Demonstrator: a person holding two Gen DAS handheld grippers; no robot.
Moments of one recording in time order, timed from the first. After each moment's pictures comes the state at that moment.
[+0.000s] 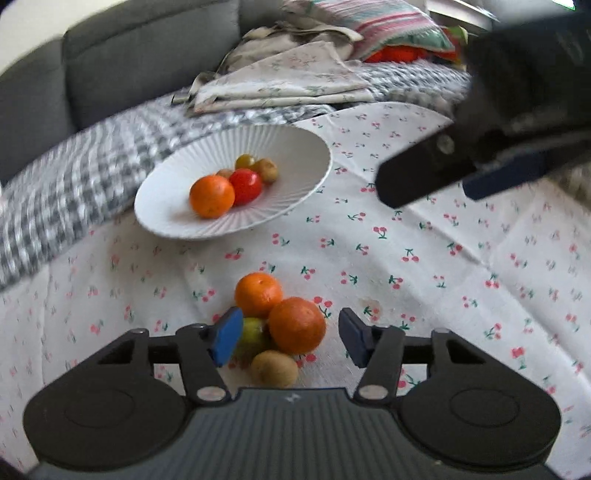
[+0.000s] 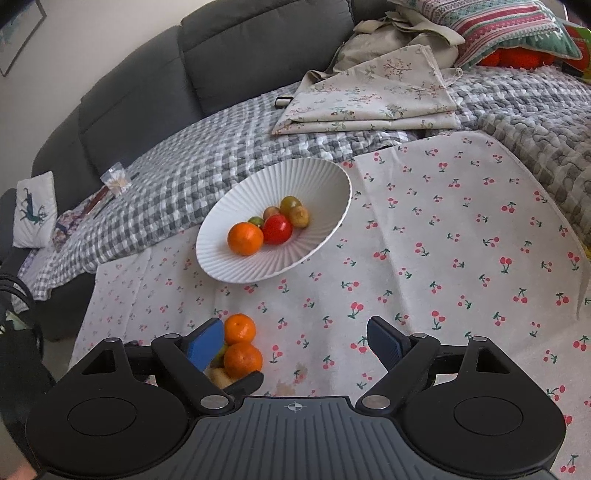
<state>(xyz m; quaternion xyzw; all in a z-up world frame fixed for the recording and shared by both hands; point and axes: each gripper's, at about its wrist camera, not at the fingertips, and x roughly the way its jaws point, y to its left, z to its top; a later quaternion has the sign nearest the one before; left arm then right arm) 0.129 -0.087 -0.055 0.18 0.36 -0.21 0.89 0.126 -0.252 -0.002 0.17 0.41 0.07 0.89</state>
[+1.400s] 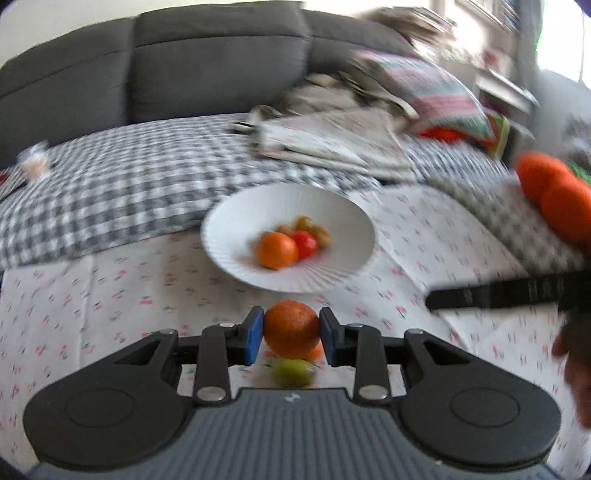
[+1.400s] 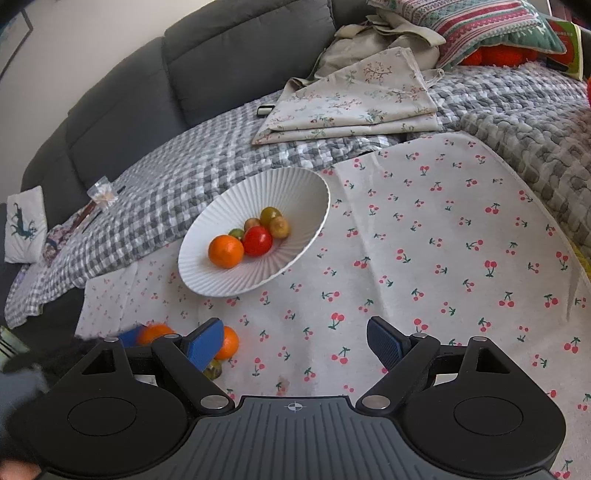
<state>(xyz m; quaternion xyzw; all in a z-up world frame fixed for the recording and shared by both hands) 0.135 -0.021 0.011 0.03 0.34 -0.17 0.92 0.130 -0.263 -0.008 0.18 0.40 0.05 0.90</state>
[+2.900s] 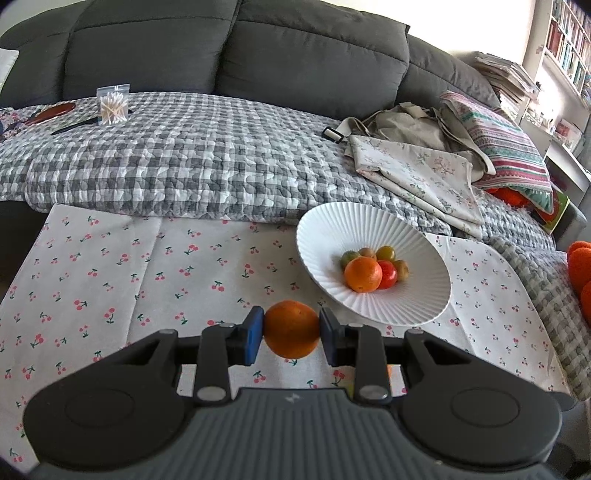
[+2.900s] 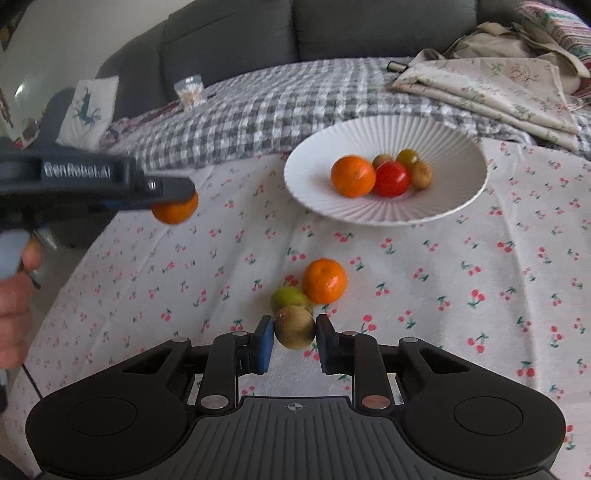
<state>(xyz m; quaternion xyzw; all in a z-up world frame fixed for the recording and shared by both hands) 0.162 0.040 0.007 -0.08 0.36 -0.09 0.93 0.134 -0.165 -0.041 0.05 0.41 0.18 0.89</state>
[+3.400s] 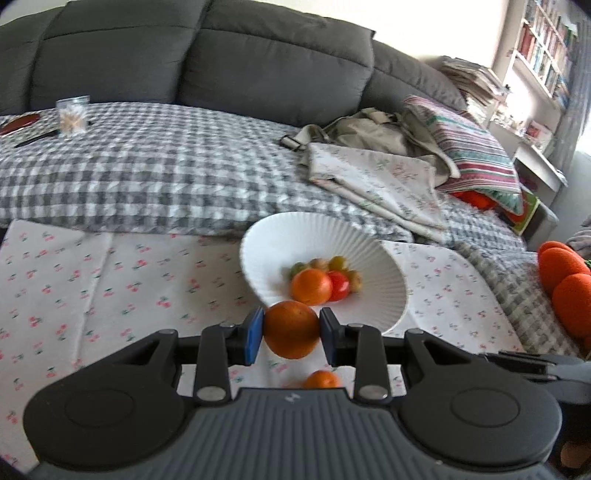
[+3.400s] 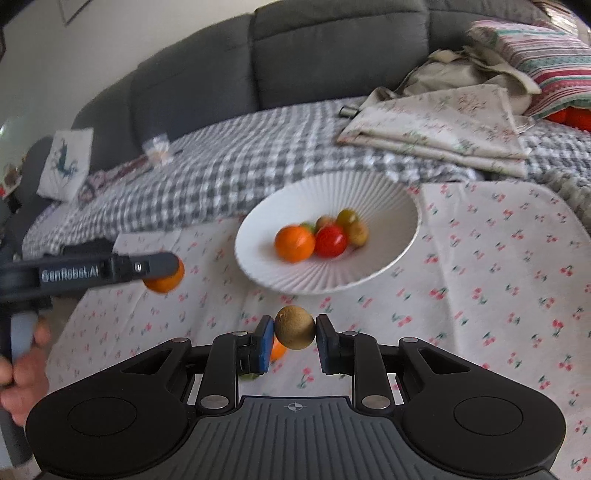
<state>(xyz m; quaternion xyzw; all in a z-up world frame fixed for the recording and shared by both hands) 0.170 0.009 0.012 -0.08 0.34 -0.15 0.93 0.146 -0.214 -0.006 0.09 0.37 0.13 0.92</state>
